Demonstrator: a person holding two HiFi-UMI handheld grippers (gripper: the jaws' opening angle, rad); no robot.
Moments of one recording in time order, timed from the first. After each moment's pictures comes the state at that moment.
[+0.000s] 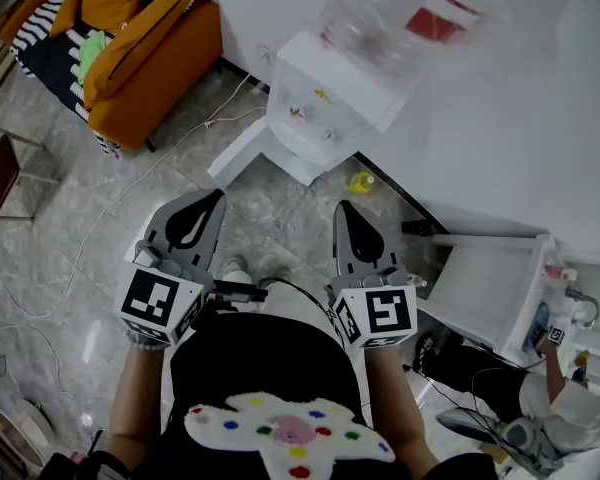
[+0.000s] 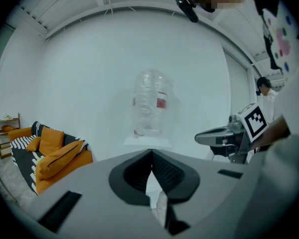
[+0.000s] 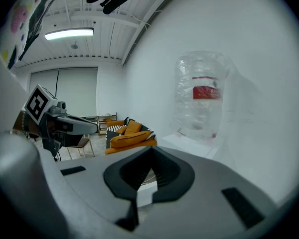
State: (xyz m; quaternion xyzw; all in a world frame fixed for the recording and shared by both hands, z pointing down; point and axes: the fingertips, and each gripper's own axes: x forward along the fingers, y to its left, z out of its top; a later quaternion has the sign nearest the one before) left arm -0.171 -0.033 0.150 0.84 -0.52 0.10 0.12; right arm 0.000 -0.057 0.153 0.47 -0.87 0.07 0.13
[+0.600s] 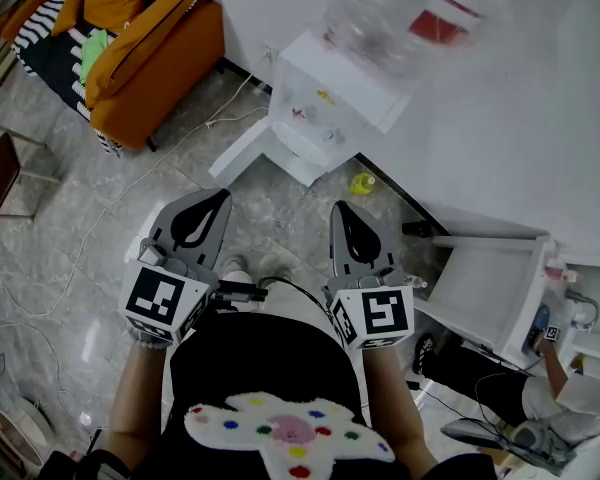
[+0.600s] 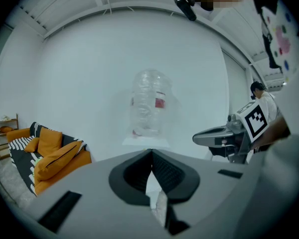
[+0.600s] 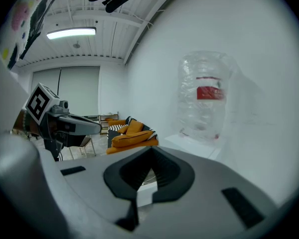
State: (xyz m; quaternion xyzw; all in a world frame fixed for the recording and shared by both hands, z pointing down) left arm -0.169 -0.032 0.152 0.85 -0.51 0.10 0.12; right arm -0.011 -0.055 0.151 0.46 -0.87 0.06 0.14
